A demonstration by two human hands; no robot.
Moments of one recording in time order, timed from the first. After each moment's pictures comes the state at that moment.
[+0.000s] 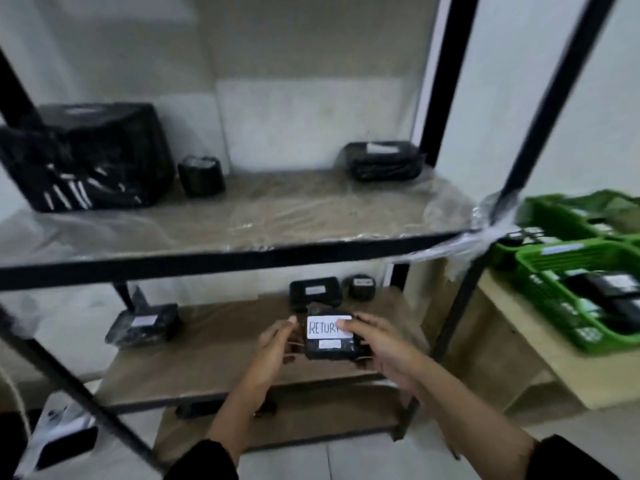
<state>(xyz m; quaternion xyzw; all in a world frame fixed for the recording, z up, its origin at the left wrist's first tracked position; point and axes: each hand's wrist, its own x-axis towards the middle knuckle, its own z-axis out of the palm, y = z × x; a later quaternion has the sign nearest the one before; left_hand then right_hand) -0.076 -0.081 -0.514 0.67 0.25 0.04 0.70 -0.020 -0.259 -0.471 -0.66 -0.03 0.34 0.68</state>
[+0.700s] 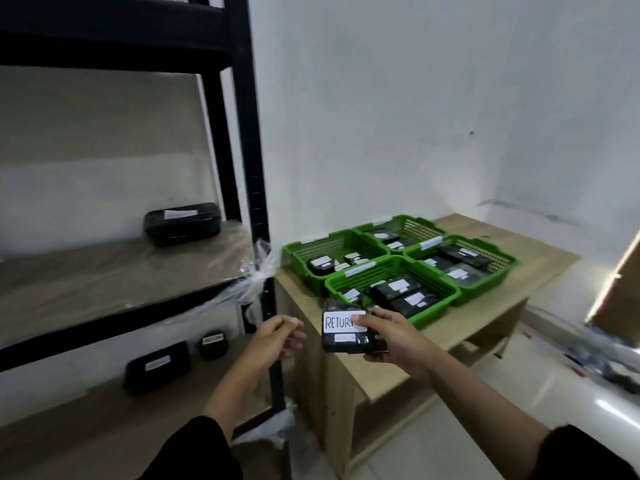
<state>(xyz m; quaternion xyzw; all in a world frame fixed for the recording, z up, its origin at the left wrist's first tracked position) 0.029 -0.398 -0.426 0.75 0.04 -0.08 0.66 0.005 -0.609 -0.394 -0.70 0.05 0.13 0.70</state>
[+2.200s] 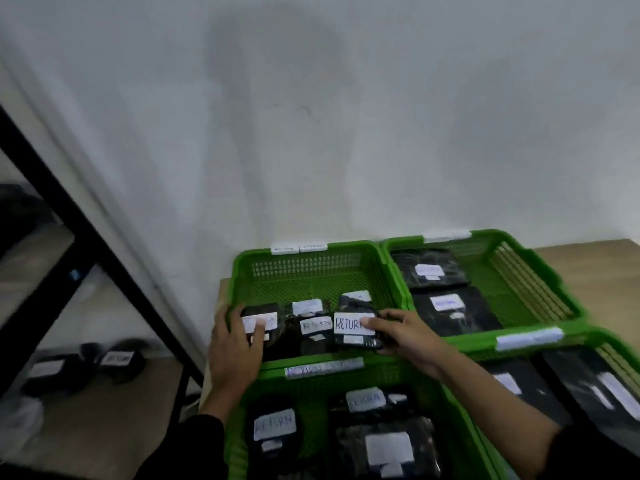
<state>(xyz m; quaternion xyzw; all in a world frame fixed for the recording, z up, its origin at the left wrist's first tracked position) 0.445 -0.527 -0.575 0.90 0.30 0.18 0.25 0.553 -0.785 -0.508 -0.72 -0.03 0.35 0.60</state>
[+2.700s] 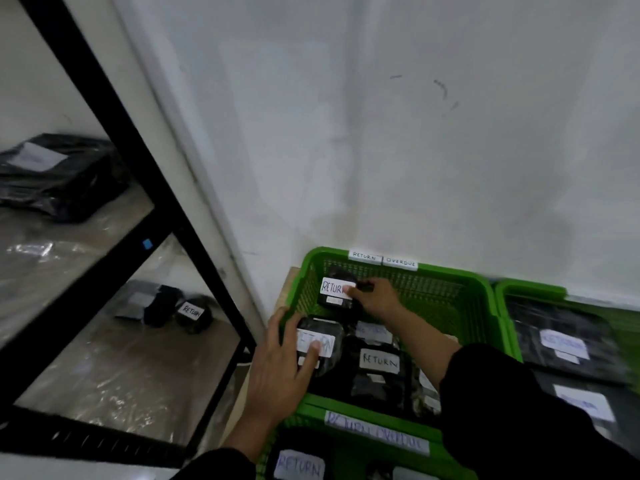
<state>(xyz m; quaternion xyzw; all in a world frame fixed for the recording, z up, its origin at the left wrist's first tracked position) 0.445 -0.531 -0.575 0.91 0.32 0.16 0.24 0.661 -0.582 -0.581 -0.83 -0.17 0.32 0.43</state>
